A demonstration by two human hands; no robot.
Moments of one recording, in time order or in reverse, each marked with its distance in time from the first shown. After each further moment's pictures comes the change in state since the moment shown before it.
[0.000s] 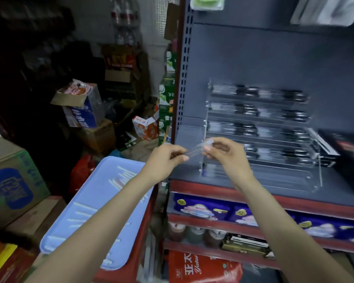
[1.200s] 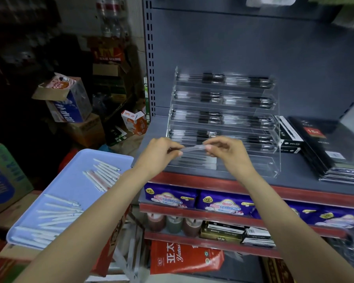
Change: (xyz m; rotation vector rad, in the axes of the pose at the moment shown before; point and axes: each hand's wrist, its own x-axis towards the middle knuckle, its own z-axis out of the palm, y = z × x) left_hand 0.015 0.051 0.077 0.251 0.018 0.025; right_hand -0.014 0.028 -0.109 -0.143 -0.060 0.002
